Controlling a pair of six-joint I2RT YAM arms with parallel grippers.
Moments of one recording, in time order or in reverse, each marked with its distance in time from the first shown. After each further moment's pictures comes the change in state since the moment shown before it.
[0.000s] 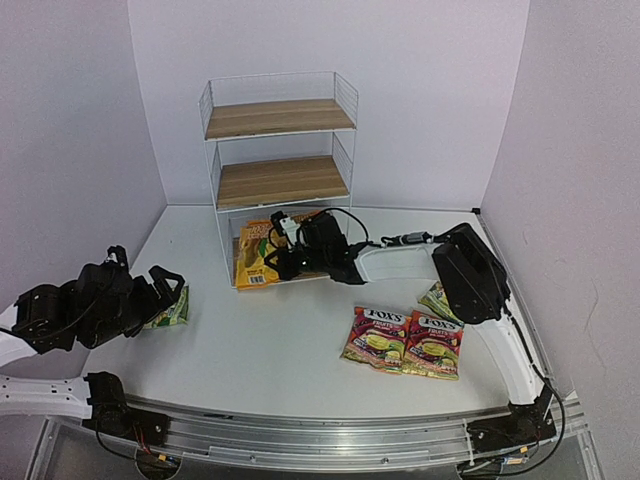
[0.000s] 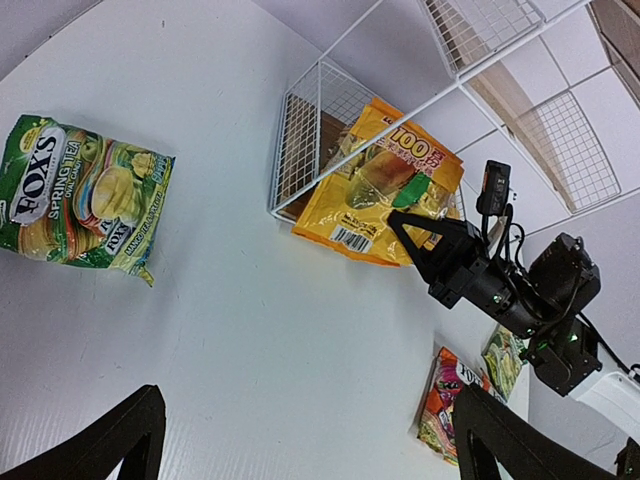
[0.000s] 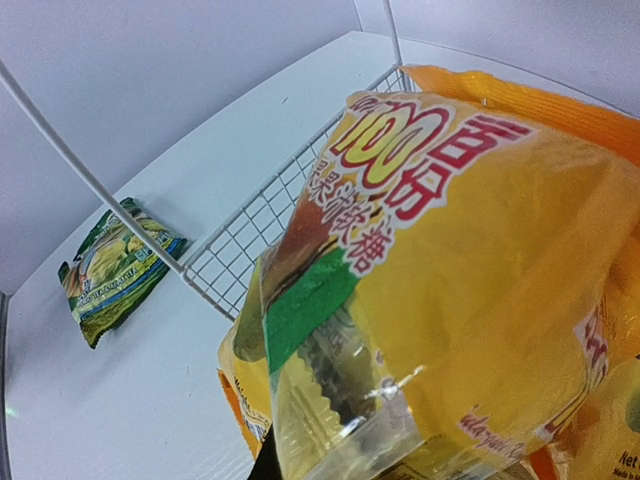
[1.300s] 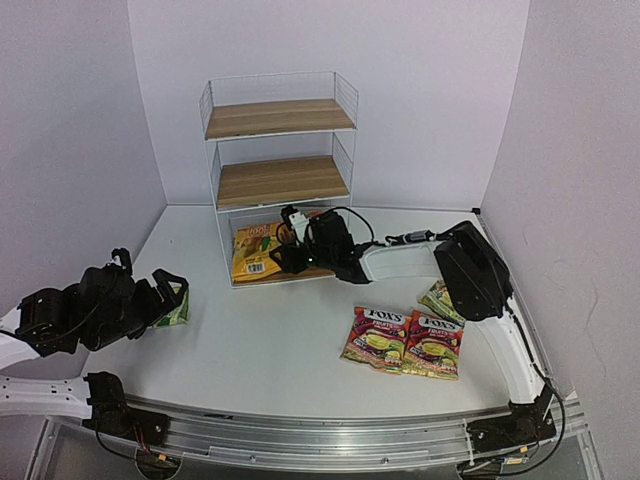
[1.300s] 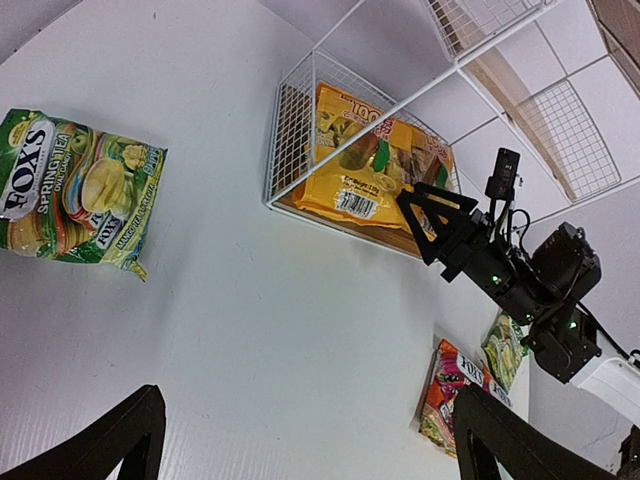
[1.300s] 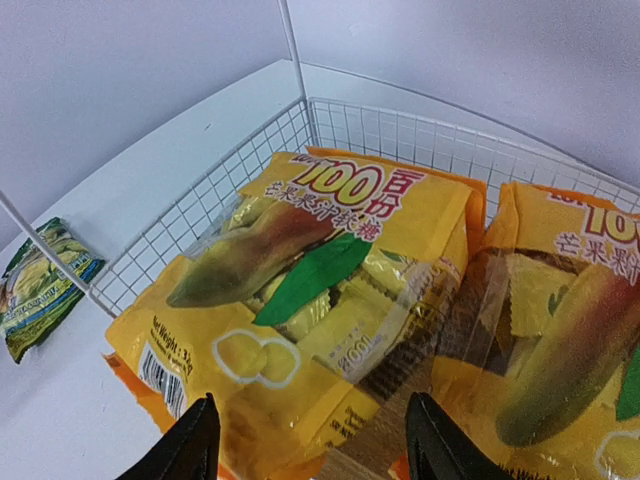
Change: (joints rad) left arm 0.000 -0.009 -0.033 0.042 0.019 0.018; right arm -0.028 -0.001 -0.030 0.067 0.148 -0.096
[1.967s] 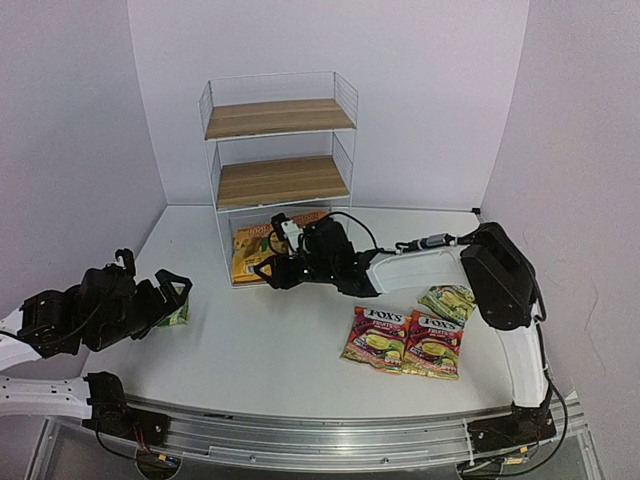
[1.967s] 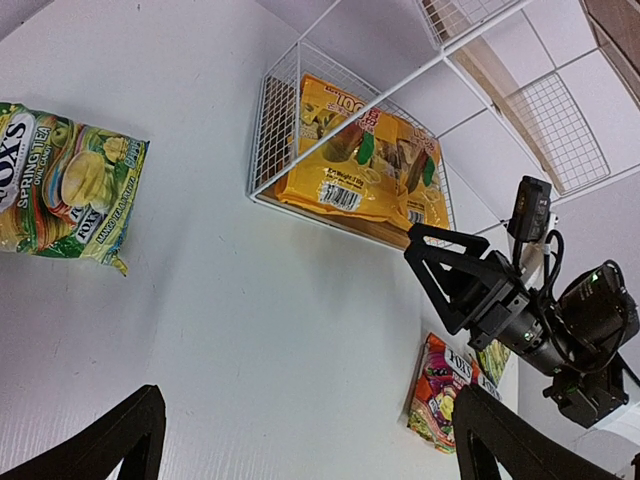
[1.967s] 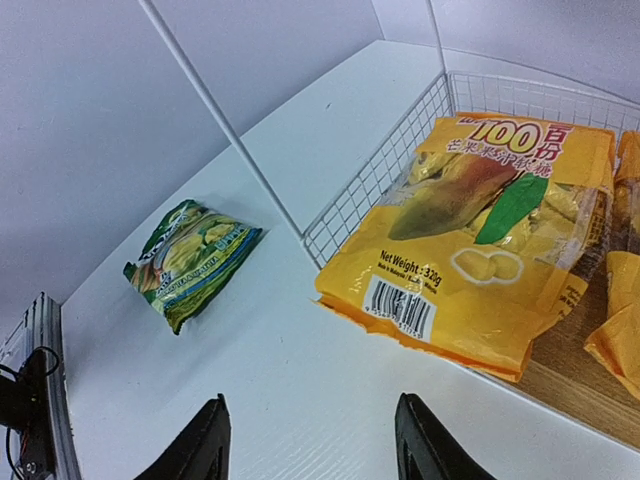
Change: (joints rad) left arm 0.000 -0.003 -0.019 0.049 0.026 0.008; right arm 0.107 -0.211 -0.220 0.002 -0.069 0.201
